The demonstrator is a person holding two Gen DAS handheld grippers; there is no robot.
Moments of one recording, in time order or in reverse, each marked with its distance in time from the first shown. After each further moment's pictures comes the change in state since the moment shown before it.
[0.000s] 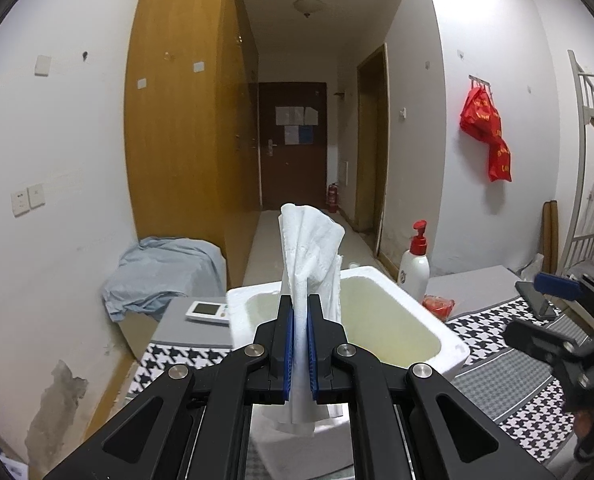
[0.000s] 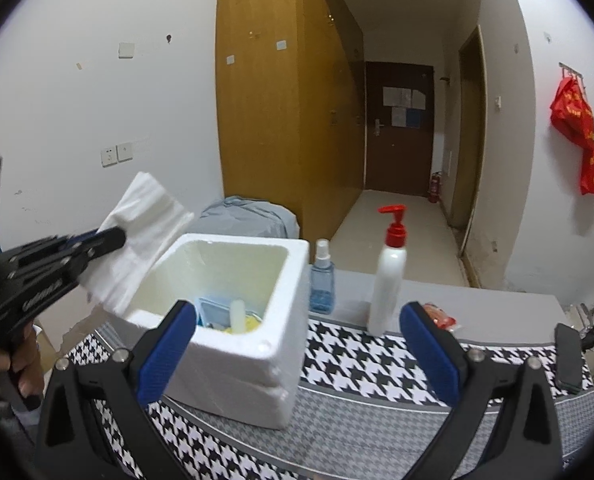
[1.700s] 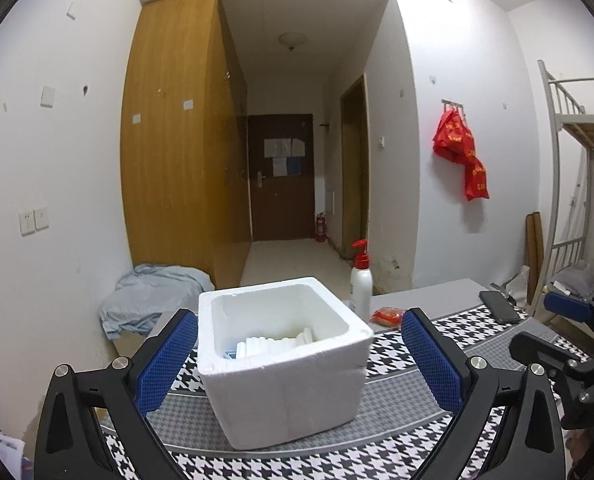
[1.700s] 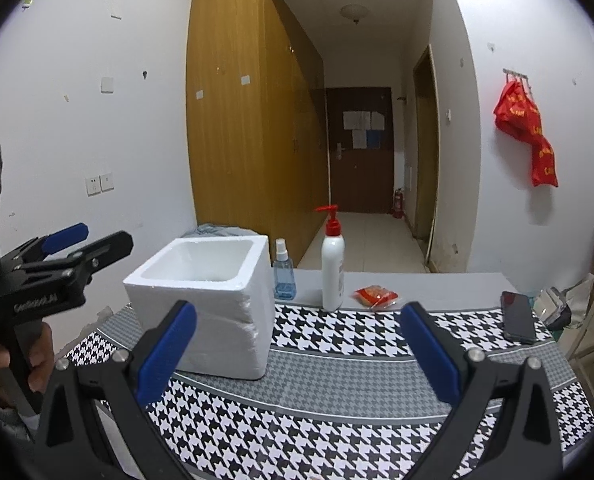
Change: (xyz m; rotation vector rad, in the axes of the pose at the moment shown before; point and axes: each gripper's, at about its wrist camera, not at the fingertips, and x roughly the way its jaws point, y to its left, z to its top) left arm -0.096 -0.057 -0.018 0.030 -0.129 -0.026; right arm -0.106 -0.012 -0.049 0.072 -0.117 -0.116
